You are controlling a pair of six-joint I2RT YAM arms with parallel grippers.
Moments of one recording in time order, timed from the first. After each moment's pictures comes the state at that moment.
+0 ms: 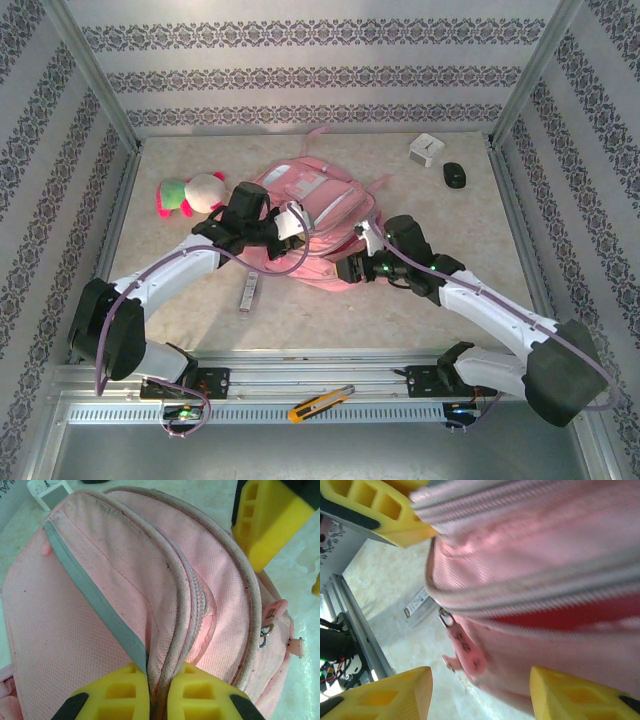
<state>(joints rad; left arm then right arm) -0.48 1.42 0.99 -0.26 0.53 0.63 0.57 1.15 0.69 -0.20 -0.50 0.30</state>
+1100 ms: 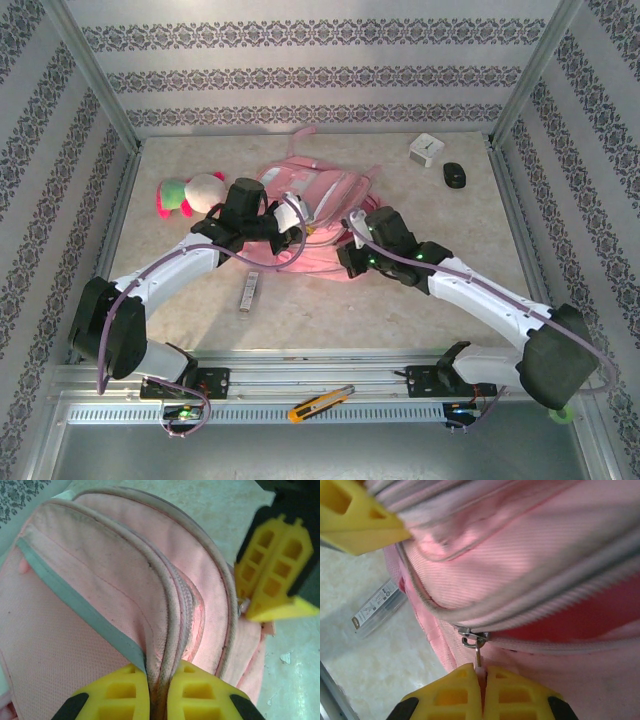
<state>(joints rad) -0.46 1.43 0.99 -0.17 0.58 0.55 0.63 1.22 0.84 -0.36 -0.23 0.23</state>
